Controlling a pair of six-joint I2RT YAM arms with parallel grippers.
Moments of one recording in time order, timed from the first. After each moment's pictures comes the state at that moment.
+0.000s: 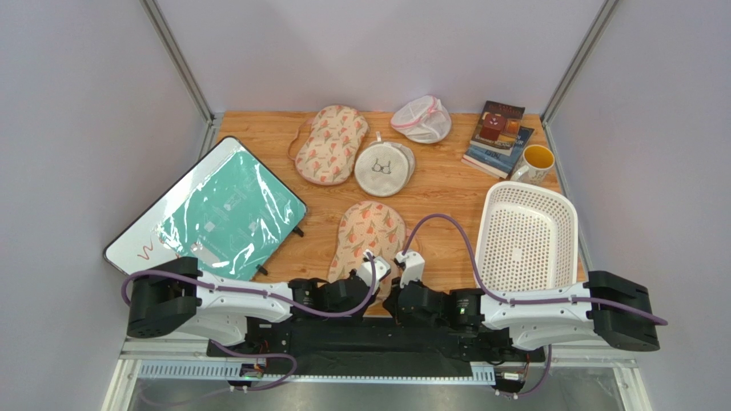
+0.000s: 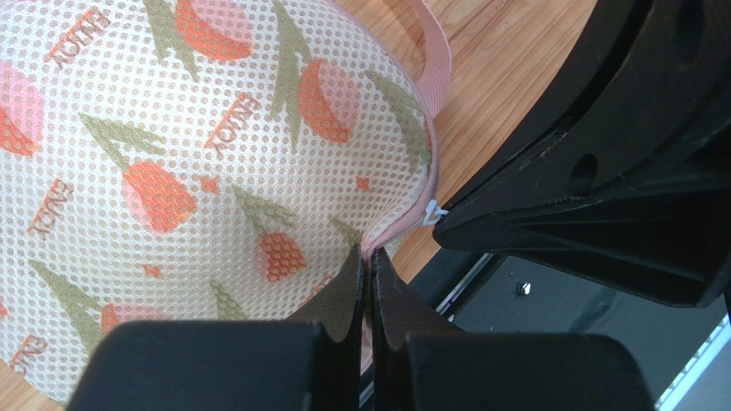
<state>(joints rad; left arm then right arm) -1.37 1.28 0.50 0.06 -0.32 -0.44 1.40 1.10 0.41 -0.07 0.40 0.91</state>
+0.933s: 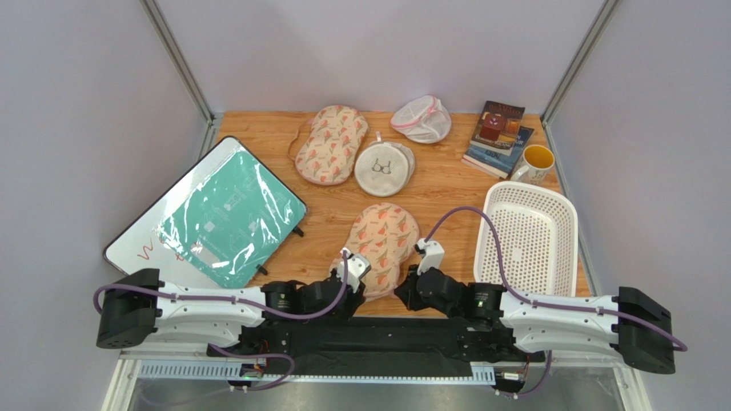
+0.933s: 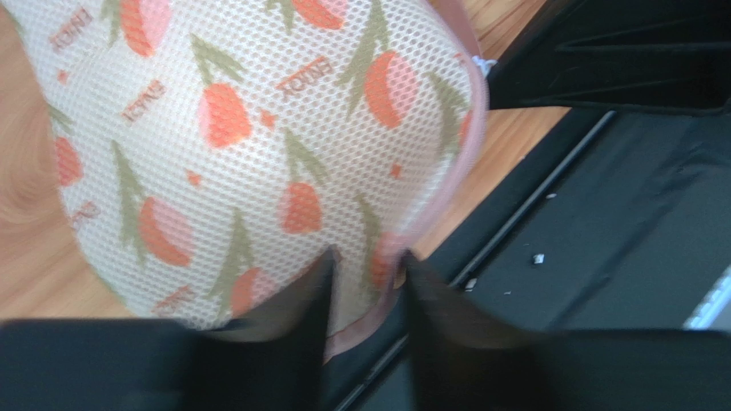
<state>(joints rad) -1.37 1.04 0.40 -0.01 -0.38 -0.47 1.25 0.92 0.36 -0.13 0.36 0.91</state>
